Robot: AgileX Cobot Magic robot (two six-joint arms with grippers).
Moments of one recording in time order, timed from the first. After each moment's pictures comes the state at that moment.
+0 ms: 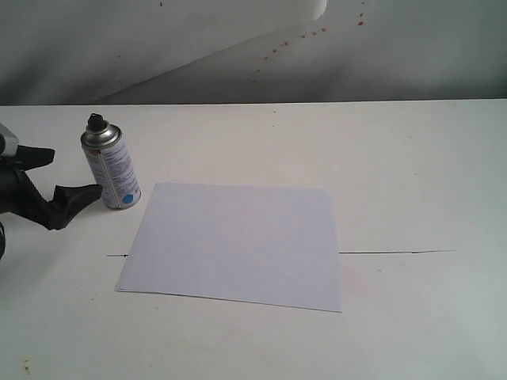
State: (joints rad) left arm 0.13 1.85 -0.70 1.16 -0.83 -0.43; right arm -0.04 0.00 0.00 0.03 0.35 -0.11
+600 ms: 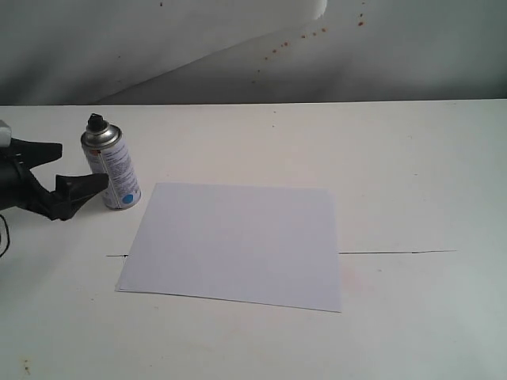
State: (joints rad) left arm 0.13 1.85 -0.70 1.16 -0.93 -0.54; right arm -0.04 0.00 0.00 0.03 0.35 -0.11
